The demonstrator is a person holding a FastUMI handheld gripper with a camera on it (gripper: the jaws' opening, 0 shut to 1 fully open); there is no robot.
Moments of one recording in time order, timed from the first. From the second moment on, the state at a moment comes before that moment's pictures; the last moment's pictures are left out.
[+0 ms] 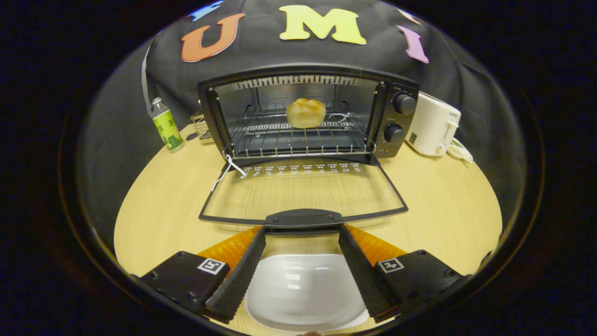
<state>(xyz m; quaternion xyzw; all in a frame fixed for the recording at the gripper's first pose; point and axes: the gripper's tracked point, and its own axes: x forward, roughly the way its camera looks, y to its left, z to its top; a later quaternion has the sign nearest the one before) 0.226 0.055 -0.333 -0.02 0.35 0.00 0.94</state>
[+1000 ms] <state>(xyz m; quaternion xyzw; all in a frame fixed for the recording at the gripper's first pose) 0.219 0.058 -0.346 0.03 0.40 -0.02 0.92</state>
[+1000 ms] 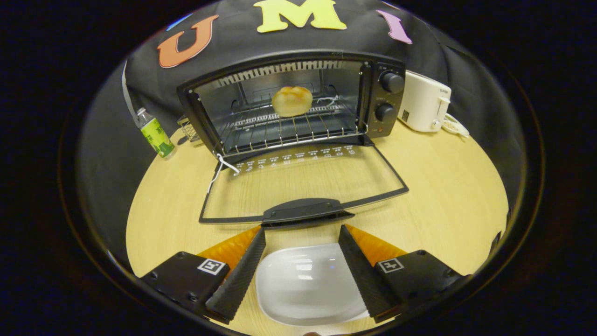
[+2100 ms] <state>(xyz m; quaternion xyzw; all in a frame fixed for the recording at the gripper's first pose) 0.257 0.074 -0.243 0.01 0.23 0.00 0.97</state>
